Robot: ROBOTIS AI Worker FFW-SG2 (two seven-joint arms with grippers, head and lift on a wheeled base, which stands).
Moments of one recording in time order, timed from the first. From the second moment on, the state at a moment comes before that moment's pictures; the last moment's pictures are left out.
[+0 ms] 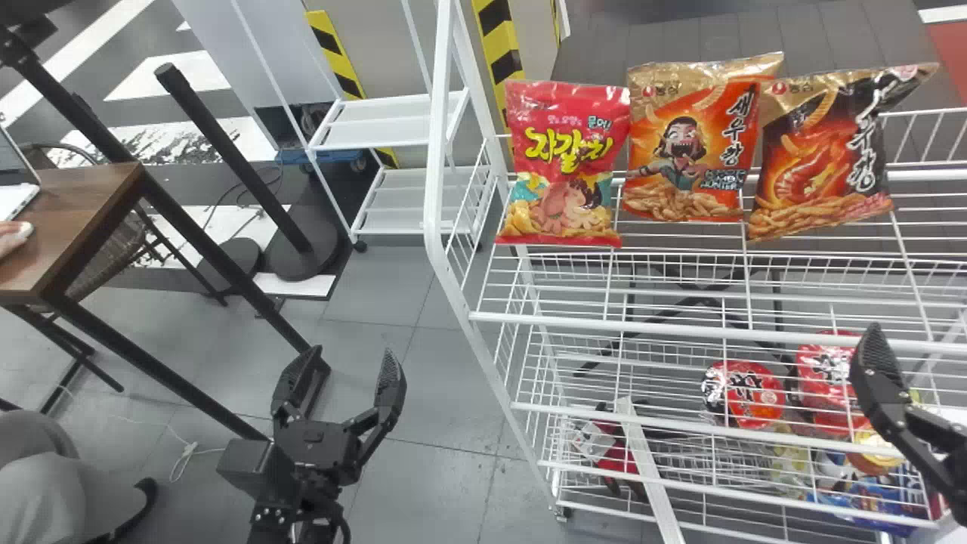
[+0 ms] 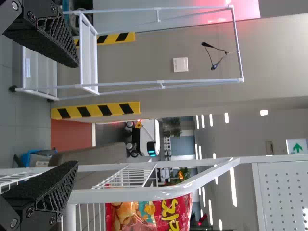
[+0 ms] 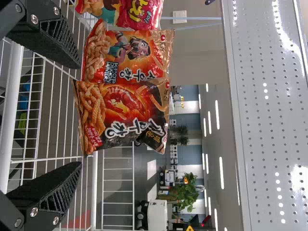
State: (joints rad) left arm 0.52 0.22 0.22 -1.47 0.24 -0.57 -0.14; right arm 0.59 0.00 0.06 -1.91 -0.01 -0.22 0.12
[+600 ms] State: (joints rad) left arm 0.52 0.22 0.21 -1.47 0.24 -0.57 -0.14; right arm 0.58 0.00 0.06 -1.91 -0.01 -0.22 0.12
